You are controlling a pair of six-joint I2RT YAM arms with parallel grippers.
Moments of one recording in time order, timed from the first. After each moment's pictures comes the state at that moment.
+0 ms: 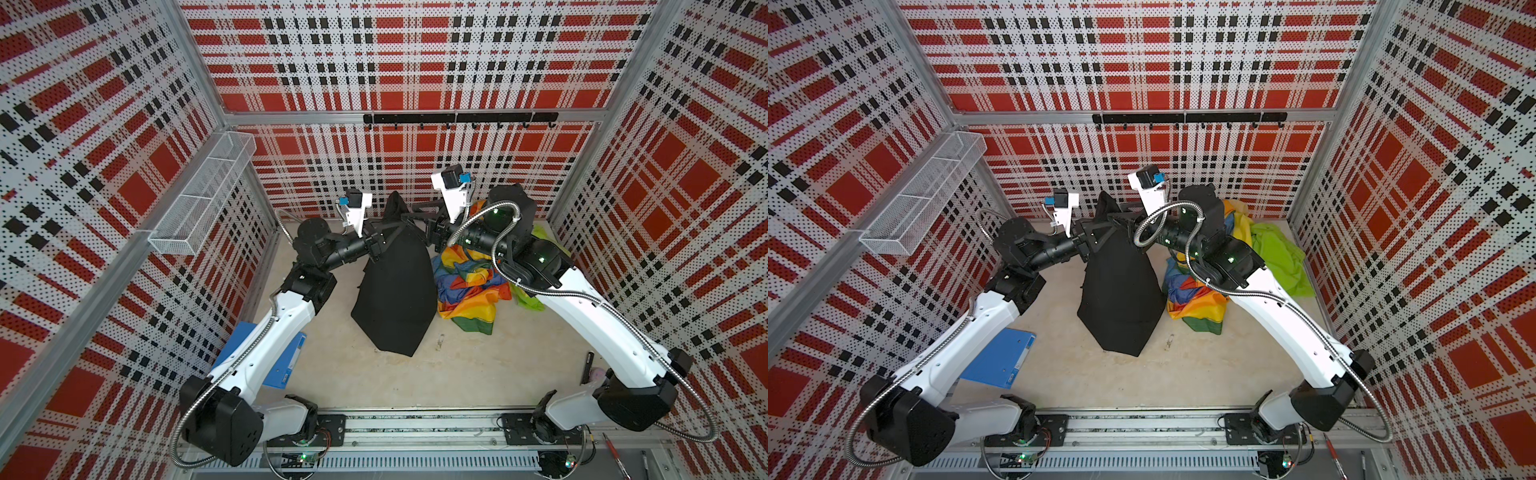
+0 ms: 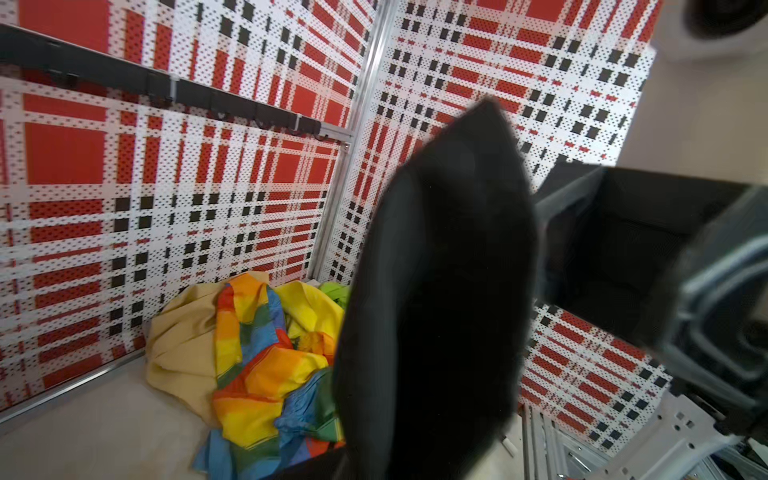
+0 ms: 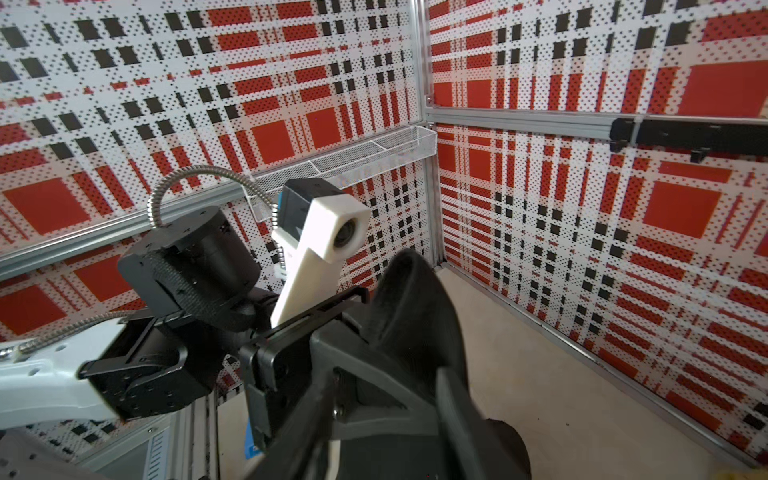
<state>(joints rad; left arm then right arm) -0.34 1.26 1.14 0.28 0.72 -0.43 0.74 1.44 1.70 -0.32 -0.24 0.11</state>
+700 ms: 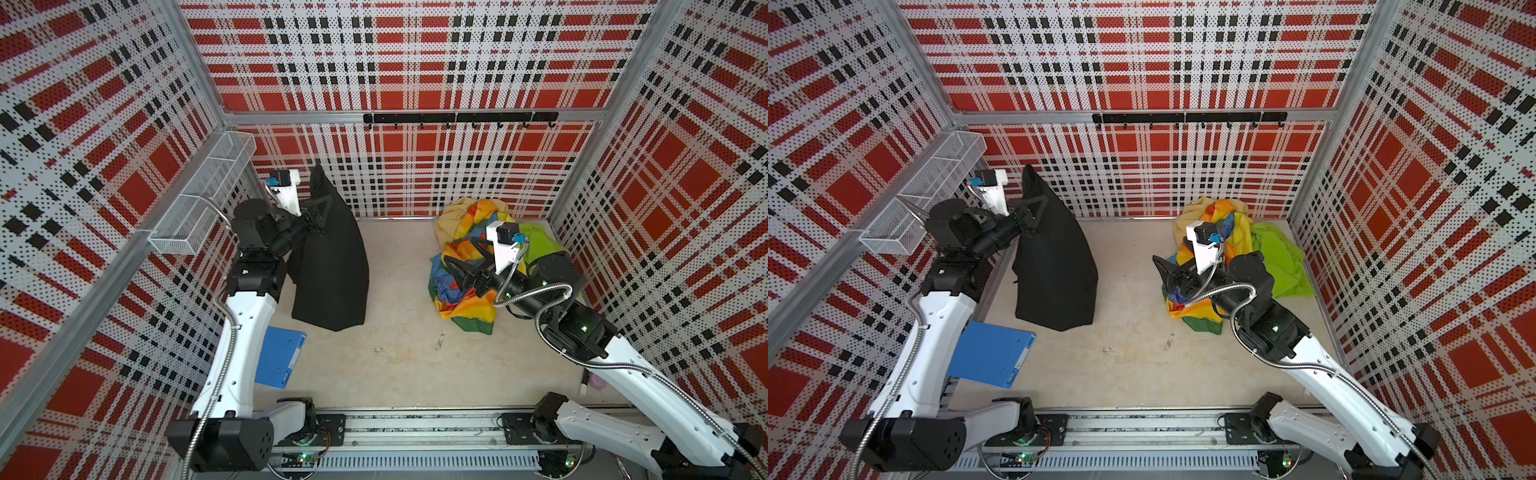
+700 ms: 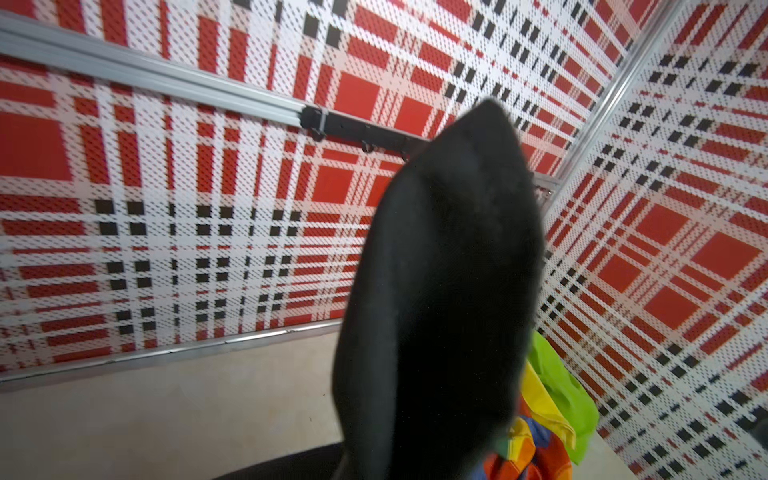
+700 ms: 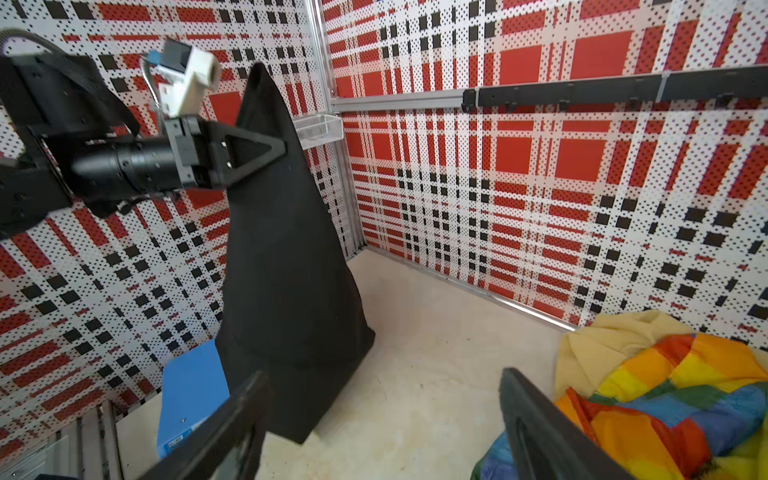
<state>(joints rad) 0.03 1.22 1.39 -0.16 0.54 -0.30 0.73 0.95 1.07 -0.15 0.01 0.12</state>
